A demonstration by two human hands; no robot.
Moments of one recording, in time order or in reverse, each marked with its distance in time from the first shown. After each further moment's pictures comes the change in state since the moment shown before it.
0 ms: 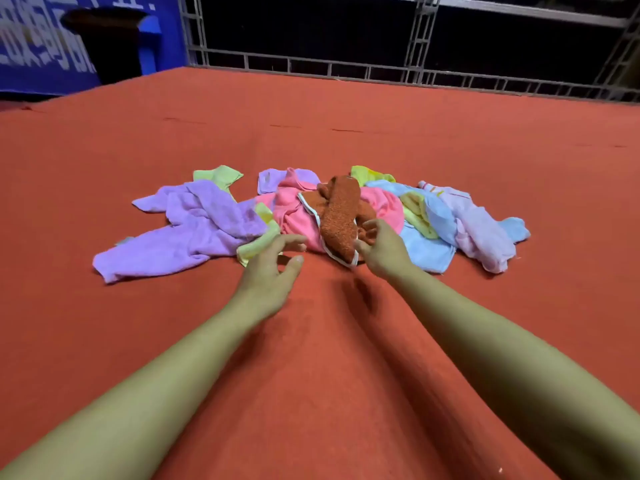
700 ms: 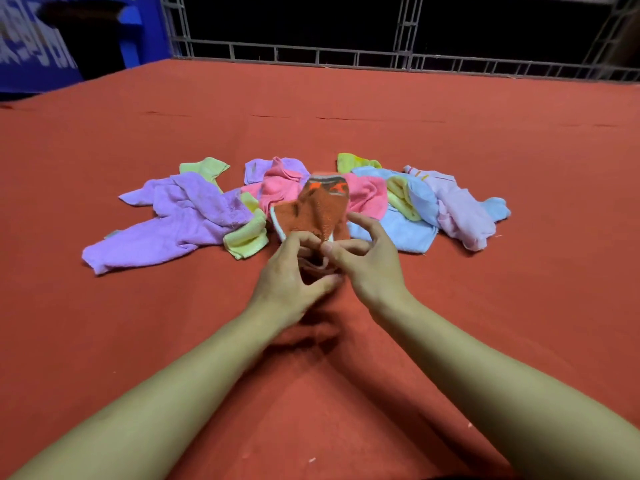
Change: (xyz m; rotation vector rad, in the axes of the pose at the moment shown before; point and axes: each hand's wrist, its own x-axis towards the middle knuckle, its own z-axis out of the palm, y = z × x) left_hand -0.039 0.053 0.038 0.031 -0.009 0.095; right_hand -0.132 -0.067 -0.037 0.782 -0.005 0.017
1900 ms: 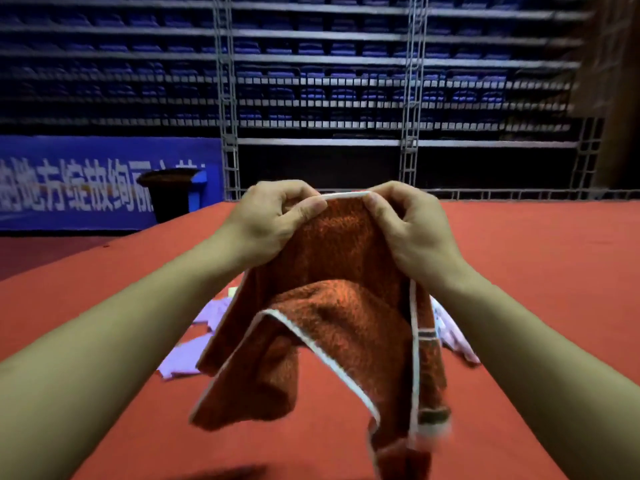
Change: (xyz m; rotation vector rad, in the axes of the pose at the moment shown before) left_hand 0.071 0.260 -0.176 0.297 0.023 0.431; right_hand -0.033 -0.262 -0.020 -0.438 0.052 -0.839
